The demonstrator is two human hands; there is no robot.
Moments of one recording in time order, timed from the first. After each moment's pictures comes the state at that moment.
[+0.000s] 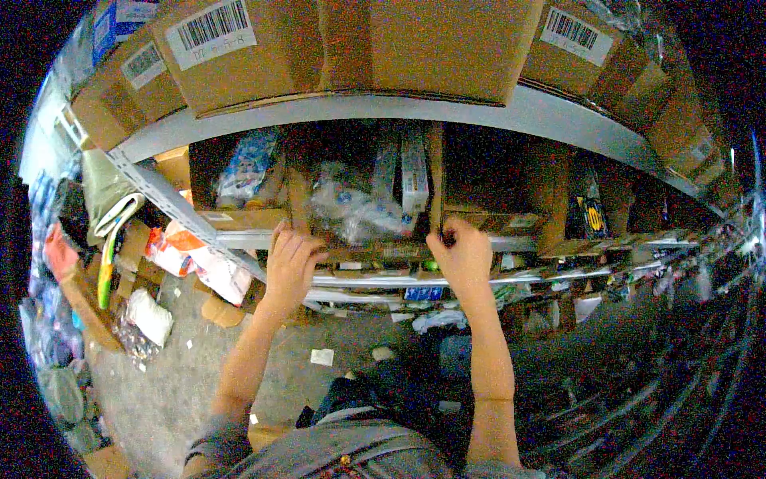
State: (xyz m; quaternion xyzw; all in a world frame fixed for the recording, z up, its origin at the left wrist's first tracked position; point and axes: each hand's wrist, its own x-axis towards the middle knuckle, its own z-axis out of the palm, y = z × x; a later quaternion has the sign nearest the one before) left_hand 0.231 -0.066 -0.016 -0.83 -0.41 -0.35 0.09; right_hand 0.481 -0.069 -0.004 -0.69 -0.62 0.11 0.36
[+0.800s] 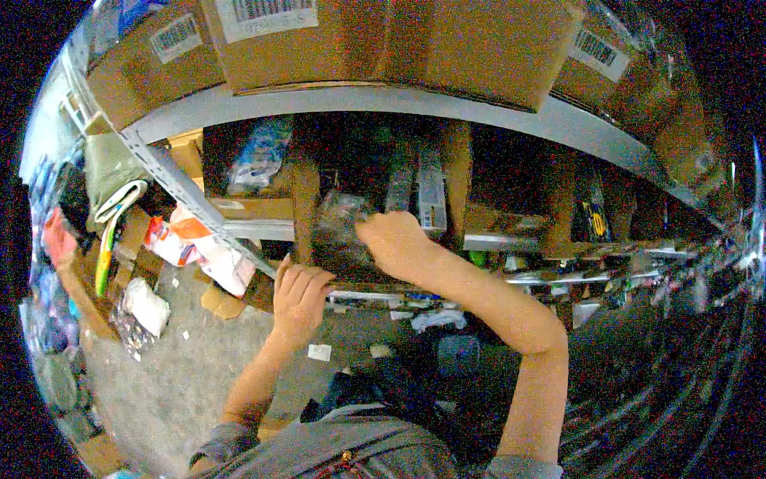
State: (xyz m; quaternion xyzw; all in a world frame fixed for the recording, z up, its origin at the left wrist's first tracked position) left_hand 0.229 -0.127 -0.014 -0.82 -0.45 -0.34 0.11; right_hand 0.402 -0.044 0.028 -0.42 -0.90 0.02 0.07
